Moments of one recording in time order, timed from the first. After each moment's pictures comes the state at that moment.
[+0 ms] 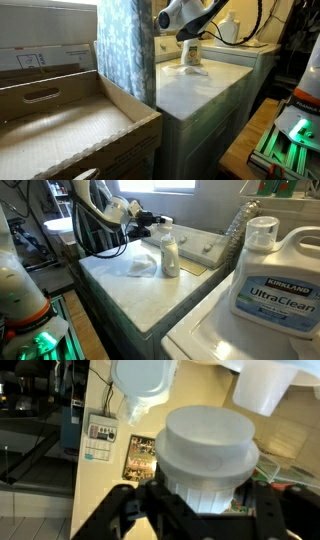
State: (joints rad) arm 0.13 0.19 0.14 -2.08 -1.60 1.48 2.06
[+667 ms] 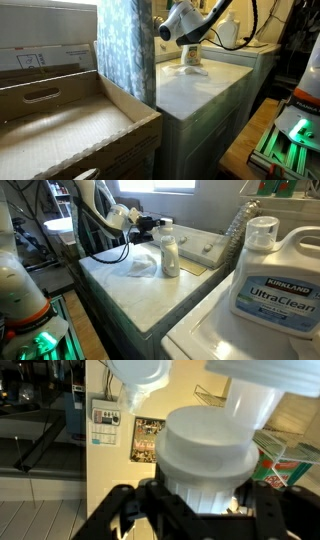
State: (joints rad) arm 0.14 0.25 0.14 -2.10 -1.69 1.38 2.19
